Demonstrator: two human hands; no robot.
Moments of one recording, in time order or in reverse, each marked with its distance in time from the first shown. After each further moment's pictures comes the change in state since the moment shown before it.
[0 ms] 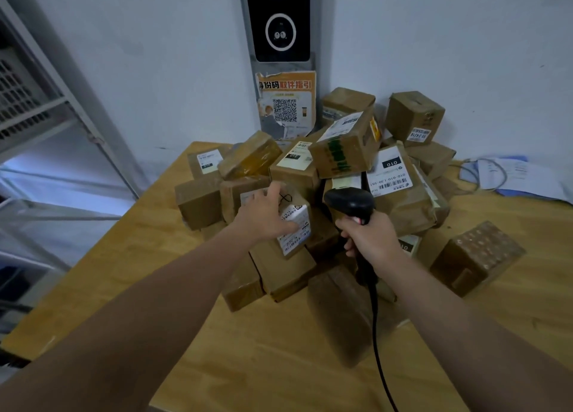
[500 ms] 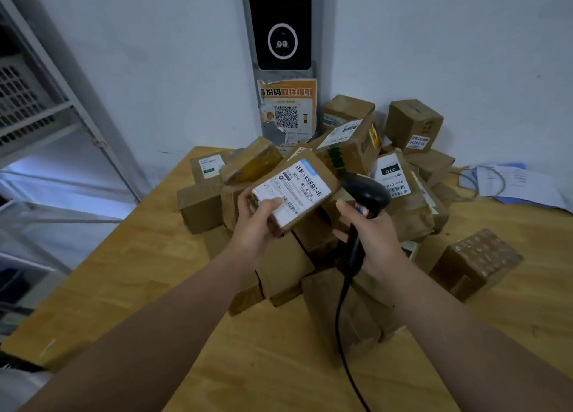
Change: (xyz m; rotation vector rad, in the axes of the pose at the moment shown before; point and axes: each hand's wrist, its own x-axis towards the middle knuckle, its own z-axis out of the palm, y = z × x) left_hand -0.036 0.004 0.007 -1.436 0.133 -0.215; right_hand -0.008 -0.018 0.001 0.622 -0.072 0.033
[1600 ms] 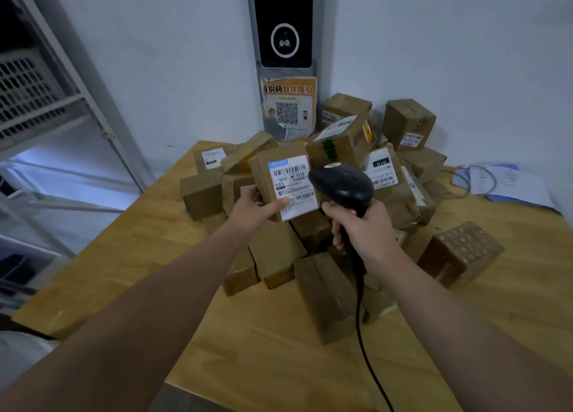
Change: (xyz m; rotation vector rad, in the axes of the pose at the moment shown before) left_hand -0.005 -0.002 -0.001 0.376 -0.002 0.081; right_hand -0.056 -0.020 -0.006 -0.443 -0.130 -0.219
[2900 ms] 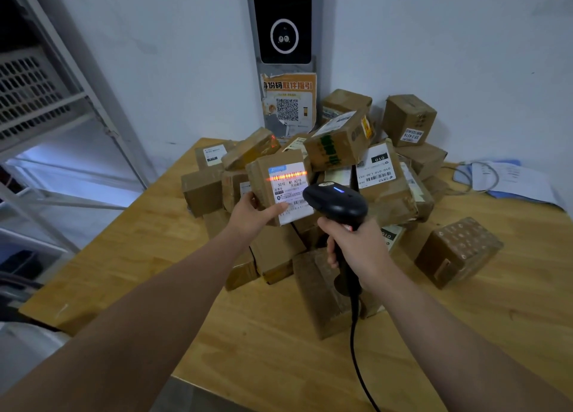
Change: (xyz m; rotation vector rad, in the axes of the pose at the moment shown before) left_hand -0.011 -0.012 0.007 0.104 0.094 -0.013; right_hand -0.024 0.010 0.000 -0.040 -0.026 0.123
